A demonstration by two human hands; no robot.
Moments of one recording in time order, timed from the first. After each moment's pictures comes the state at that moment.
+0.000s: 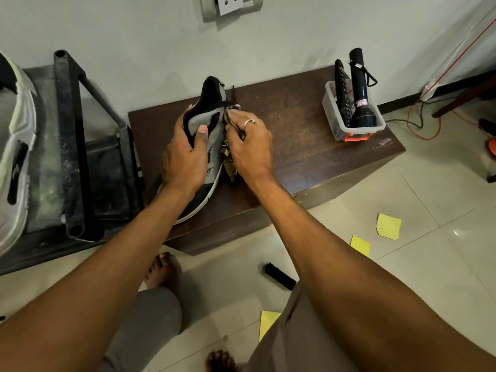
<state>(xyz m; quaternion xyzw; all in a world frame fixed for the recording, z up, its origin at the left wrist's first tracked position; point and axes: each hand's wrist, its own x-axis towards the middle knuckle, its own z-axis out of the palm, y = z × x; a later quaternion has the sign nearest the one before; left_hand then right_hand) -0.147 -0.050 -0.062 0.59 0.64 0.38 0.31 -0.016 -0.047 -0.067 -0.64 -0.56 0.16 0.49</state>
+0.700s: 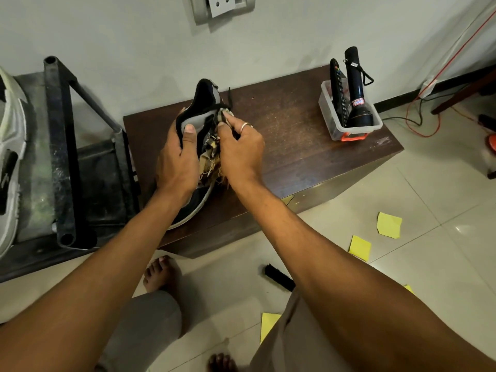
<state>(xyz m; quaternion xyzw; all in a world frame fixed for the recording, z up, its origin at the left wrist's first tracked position) -0.146 -0.051 -0.062 0.57 0.62 0.40 0.36 -0.033 -0.057 -0.054 -0.64 -0.39 0.33 0.58</state>
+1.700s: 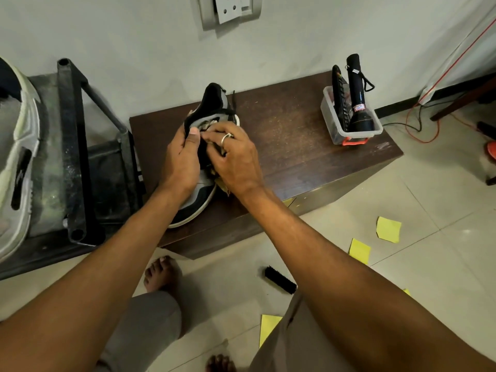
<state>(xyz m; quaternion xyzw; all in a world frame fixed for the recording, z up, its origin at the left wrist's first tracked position) -0.153 -0.045 -0.059 0.53 0.54 0.45 0.48 -0.034 -0.061 -0.069 -0.55 -0.68 0.06 0.48</state>
